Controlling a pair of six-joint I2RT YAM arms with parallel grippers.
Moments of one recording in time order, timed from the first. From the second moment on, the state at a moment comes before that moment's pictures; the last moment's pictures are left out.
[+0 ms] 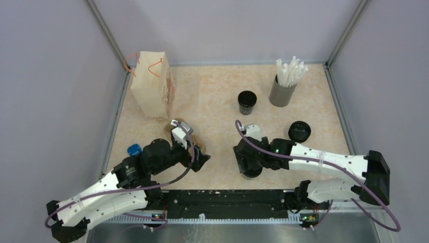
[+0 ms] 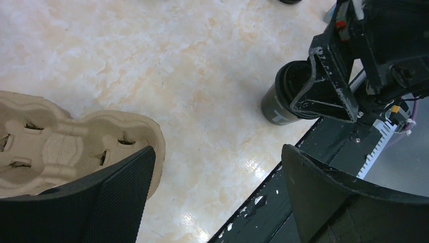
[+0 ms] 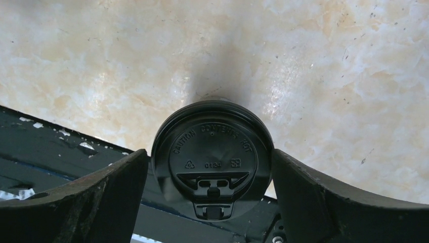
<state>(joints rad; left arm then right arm) -1.01 0.57 0.68 -0.49 -0.13 -0.32 1.18 1.18 0.92 -0.86 0.37 0.77</state>
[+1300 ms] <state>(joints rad) -1.01 0.51 0.68 -0.50 -0.14 -0.32 1.34 1.28 0.90 -0.77 0.60 0.92</state>
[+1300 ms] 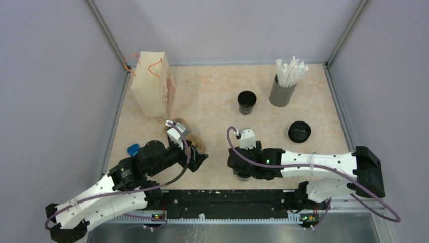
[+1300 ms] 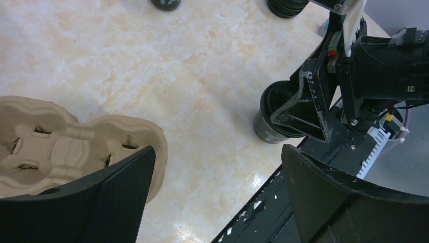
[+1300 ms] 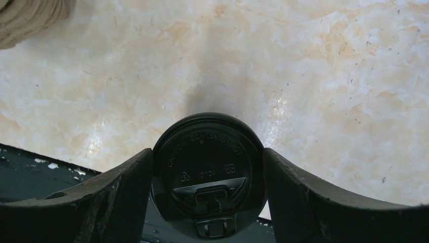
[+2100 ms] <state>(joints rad) -1.01 0.49 0.68 -0.50 -0.16 -0.32 0.95 1.05 1.00 -1.00 0.63 0.85</state>
